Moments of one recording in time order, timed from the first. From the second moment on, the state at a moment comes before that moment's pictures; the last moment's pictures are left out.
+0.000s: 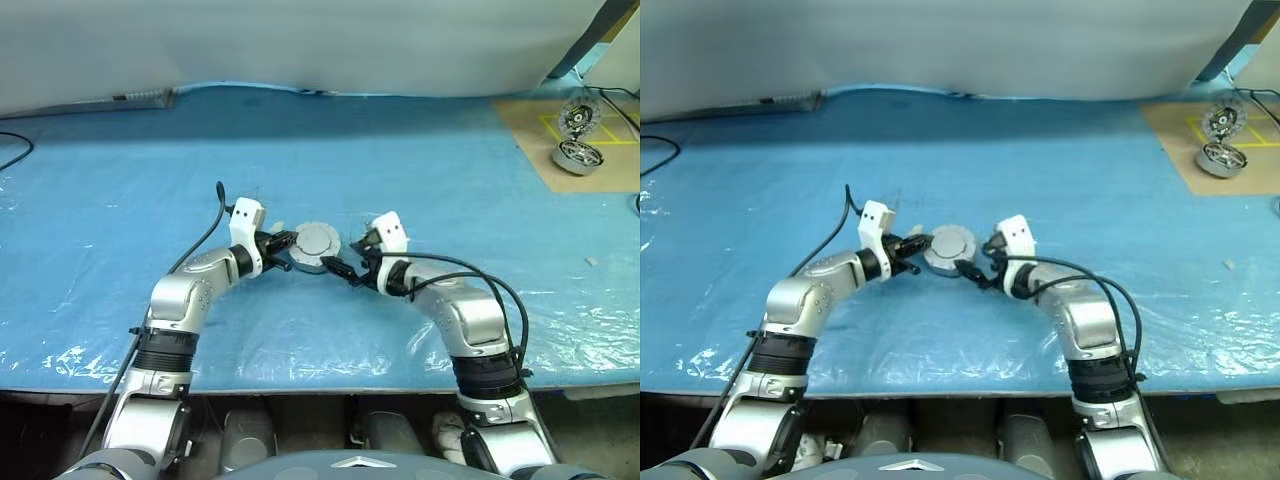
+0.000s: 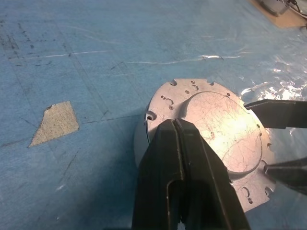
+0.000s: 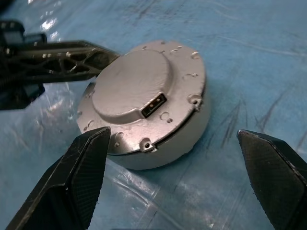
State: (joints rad) left arm -0.44 0.23 0.00 0.05 -0.44 0.74 -0.52; right arm -0.35 -0.13 -0.02 -0.20 0.29 0.98 0.49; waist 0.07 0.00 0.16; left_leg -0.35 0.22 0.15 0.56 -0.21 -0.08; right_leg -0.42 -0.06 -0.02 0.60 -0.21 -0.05
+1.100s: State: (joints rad) left arm -0.41 0.21 0.00 0.03 -0.40 0.73 -0.52; right arm -0.49 0.15 -0.63 -0.03 0.81 1.48 0.10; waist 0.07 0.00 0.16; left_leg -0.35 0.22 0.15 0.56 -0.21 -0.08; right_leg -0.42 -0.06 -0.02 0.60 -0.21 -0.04
